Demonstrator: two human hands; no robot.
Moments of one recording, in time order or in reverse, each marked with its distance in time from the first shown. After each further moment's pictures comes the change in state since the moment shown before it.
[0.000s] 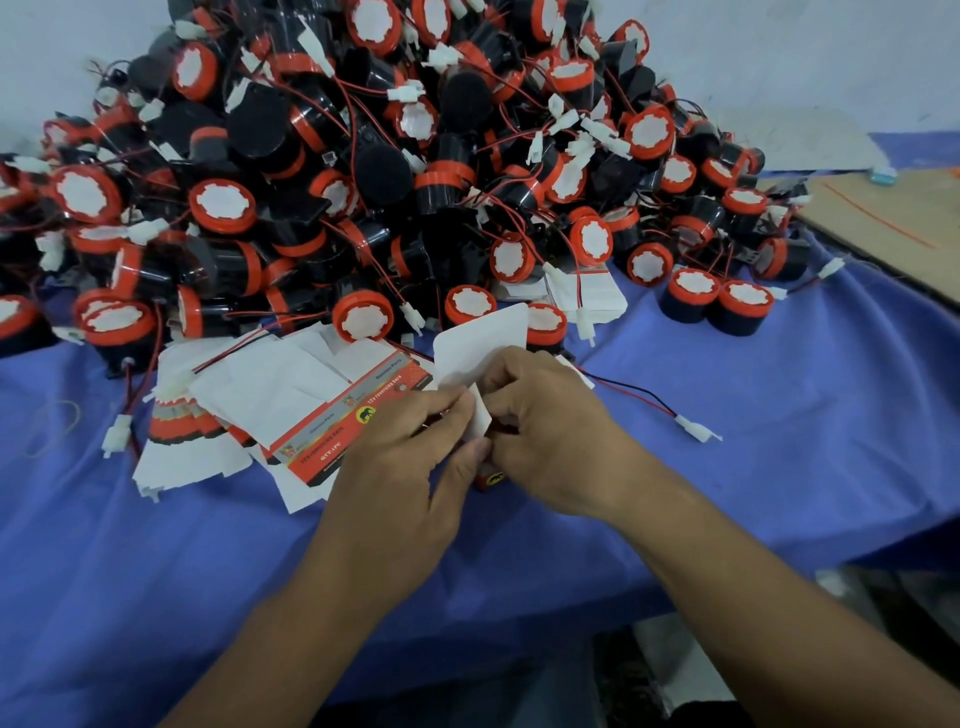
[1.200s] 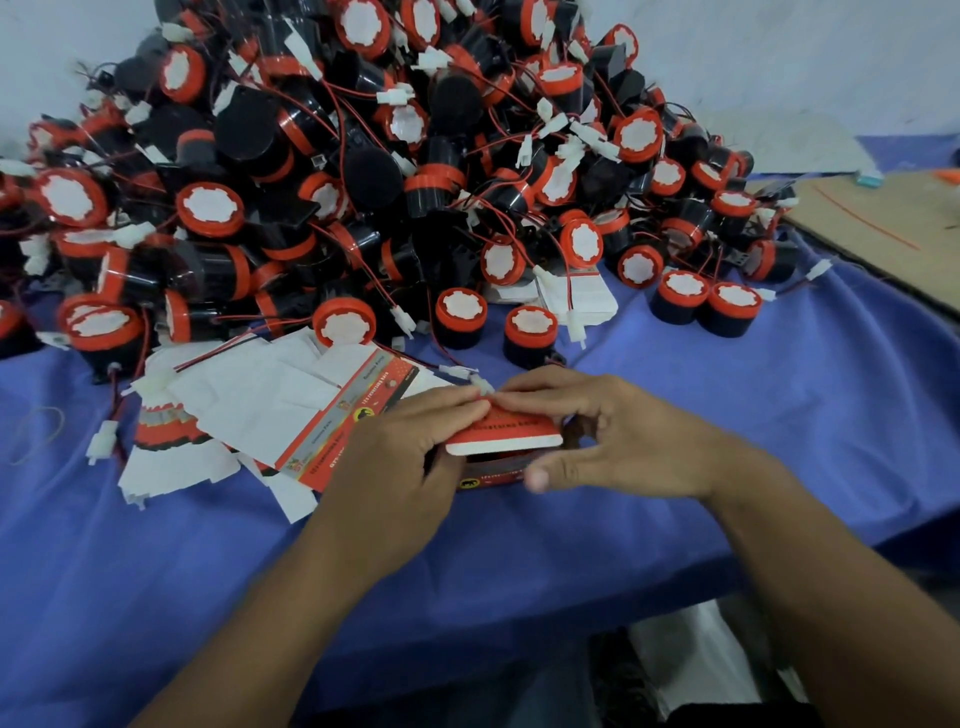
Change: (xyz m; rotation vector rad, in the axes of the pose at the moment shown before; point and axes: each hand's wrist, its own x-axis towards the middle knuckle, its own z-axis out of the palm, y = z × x) left_hand 0.018 -0.013 0.006 -0.204 -0.139 -0.061; right_hand -0.024 0.056 -0.036 0.356 -0.294 0.081
